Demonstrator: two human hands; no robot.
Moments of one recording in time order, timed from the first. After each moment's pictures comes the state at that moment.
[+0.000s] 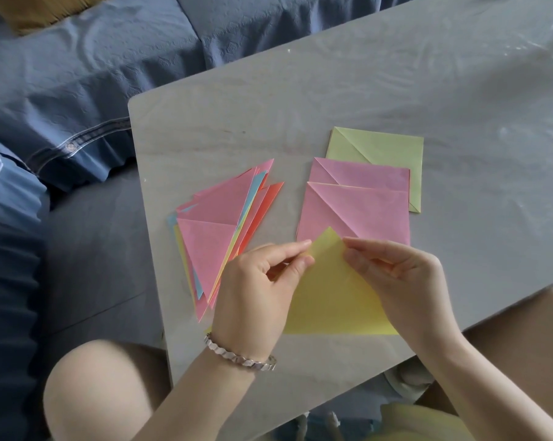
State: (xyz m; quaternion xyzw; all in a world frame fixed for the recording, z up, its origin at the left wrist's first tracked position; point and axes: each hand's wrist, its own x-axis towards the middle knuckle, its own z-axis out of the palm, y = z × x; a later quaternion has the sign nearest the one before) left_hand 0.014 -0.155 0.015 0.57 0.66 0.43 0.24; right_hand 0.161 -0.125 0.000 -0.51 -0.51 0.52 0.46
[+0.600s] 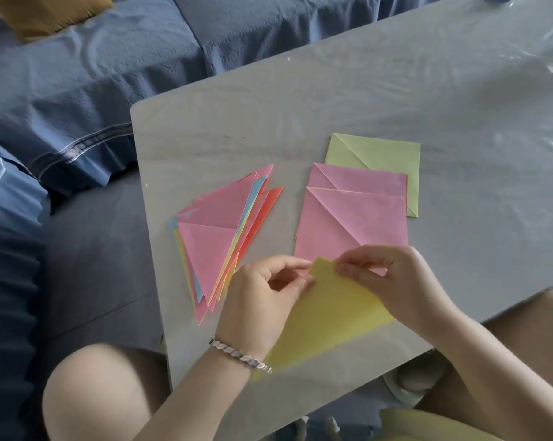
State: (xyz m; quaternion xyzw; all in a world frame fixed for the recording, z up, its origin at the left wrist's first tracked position) left_hand 0.012 -0.156 0.002 0.51 0.68 0.39 0.36; right_hand 0.178 -0.105 -0.009 -0.50 -0.69 0.44 0.28
